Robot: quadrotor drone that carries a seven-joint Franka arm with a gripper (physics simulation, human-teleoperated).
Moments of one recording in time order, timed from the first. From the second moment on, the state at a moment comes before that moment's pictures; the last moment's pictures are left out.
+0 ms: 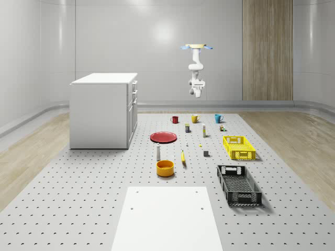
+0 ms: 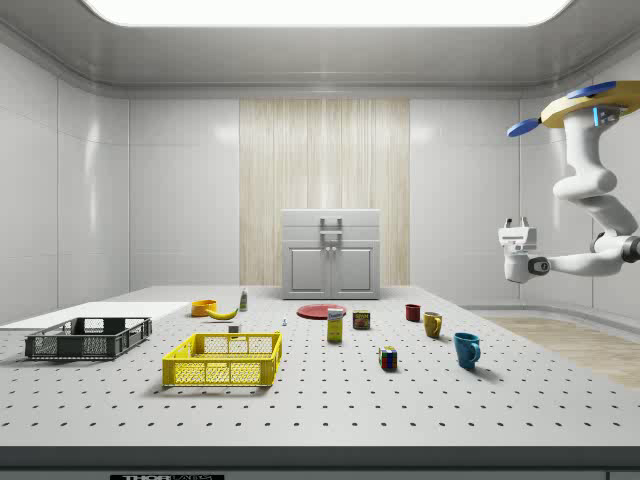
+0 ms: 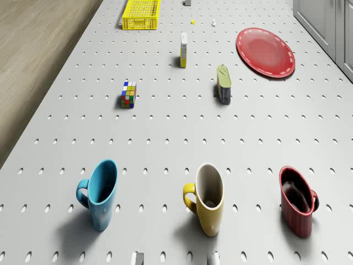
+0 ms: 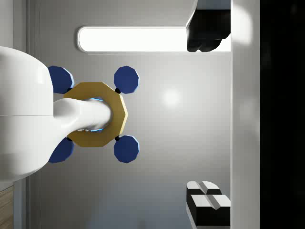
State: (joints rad) arm 0.00 -0.79 0.00 -2.34 0.00 1.55 0.79
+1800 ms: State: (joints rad) arm -0.01 -0.71 0.01 -2.05 0.00 1.37 0.78
